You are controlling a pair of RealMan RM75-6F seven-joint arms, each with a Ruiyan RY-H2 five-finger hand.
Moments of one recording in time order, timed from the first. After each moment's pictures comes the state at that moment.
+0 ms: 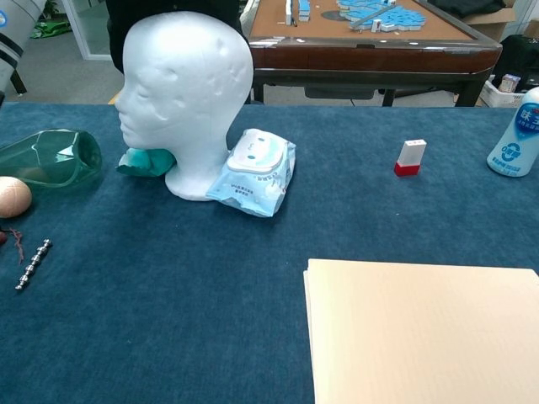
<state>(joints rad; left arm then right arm) -0.89 -1.71 -0.39 -0.94 1.48 1.55 0.22 0.04 -1.06 0.08 -1.58 -1.48 1.51 0.08</state>
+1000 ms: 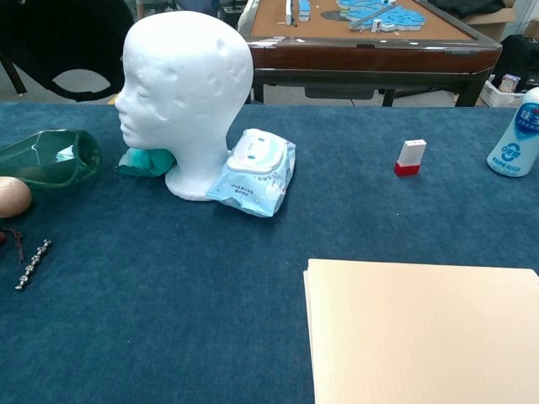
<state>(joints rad) -0.78 -1.72 -0.25 -0.40 1.53 1.62 -0.05 0.04 -1.07 0.08 -1.59 -1.47 1.50 0.06</state>
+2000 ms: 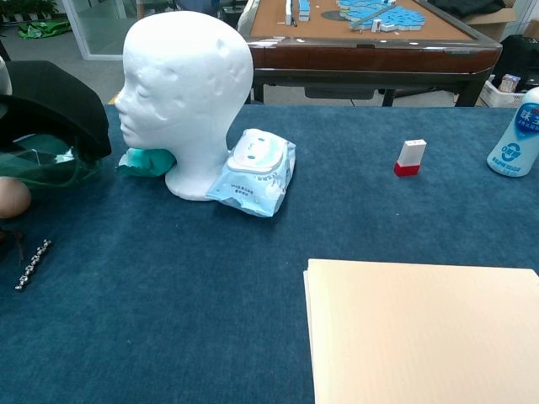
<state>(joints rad) -0.50 -1.71 -0.02 -0.50 1.64 1.80 0.00 0.05 -1.07 0.08 -1.60 -1.47 1.48 0.03</state>
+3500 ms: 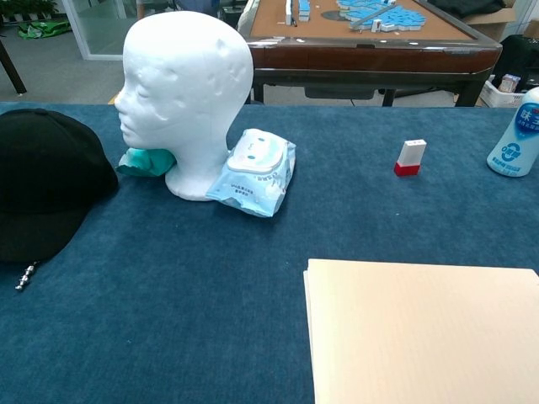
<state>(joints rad) -0.27 -1.36 0.03 -1.28 1.60 1.60 0.41 0.05 -1.08 0.08 -1.60 -1.46 1.48 0.00</state>
